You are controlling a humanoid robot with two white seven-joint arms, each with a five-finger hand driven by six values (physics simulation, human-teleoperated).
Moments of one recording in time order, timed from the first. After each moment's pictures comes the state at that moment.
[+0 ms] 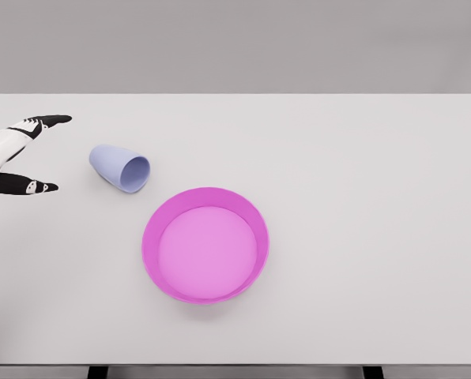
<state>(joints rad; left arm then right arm) -0.23 0.88 -0.28 -1.35 -0.08 -0.61 -0.18 0.03 0.00 -0.05 0.00 0.10 -0.09 0.05</state>
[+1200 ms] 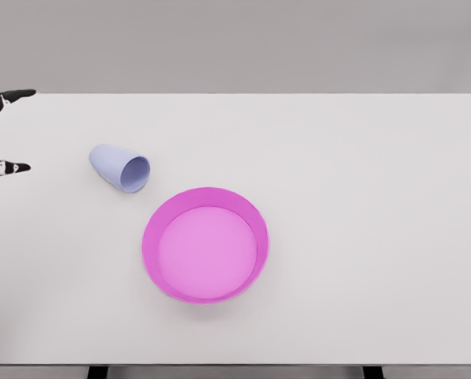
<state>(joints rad) -0.20 0.84 -0.06 -1.36 -0.05 -0.61 -0.30 0.03 0.00 -0.05 0.00 0.10 -0.09 0.06</state>
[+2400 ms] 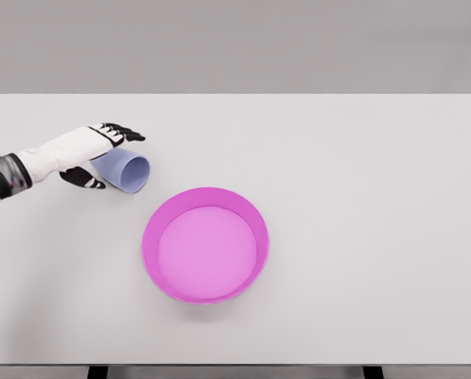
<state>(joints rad) -0.54 0.68 -0.50 -1.18 -0.49 -0.61 -0.30 0.03 0.00 -0.05 0.00 0.10 -0.09 0.06</state>
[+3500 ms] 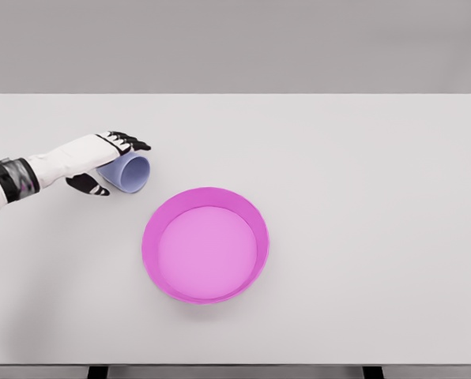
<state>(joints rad) -0.55 0.67 -0.54 -1.17 -0.51 -0.61 -0.31 0.03 0.00 -0.05 0.00 0.10 -0.09 0.06</state>
